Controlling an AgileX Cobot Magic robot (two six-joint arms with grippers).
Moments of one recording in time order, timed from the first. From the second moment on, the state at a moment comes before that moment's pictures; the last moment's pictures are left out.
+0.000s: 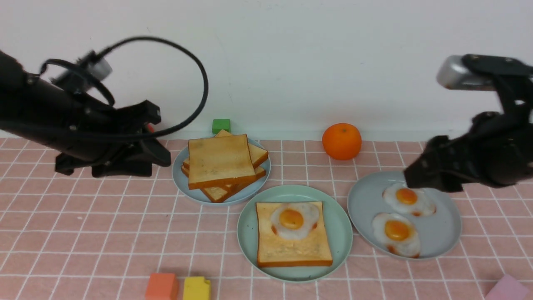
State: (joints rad) right arm 0.28 1.24 -1.06 0.32 0.81 -0.17; left arm -0.04 1.58 -1.22 -0.68 0.86 0.06
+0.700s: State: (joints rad) right arm 0.41 1.16 -1.04 0.33 0.85 -0.16; left arm -0.02 2.09 -1.53 -0.79 0.84 0.19
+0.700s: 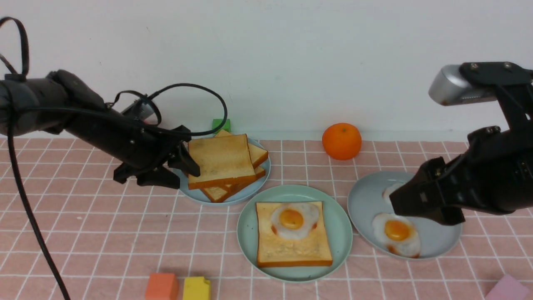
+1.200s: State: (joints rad) right arm 0.41 1.16 -1.04 0.33 0.86 -0.13; left arm -0.02 2.14 -1.53 -0.92 0.85 0.33
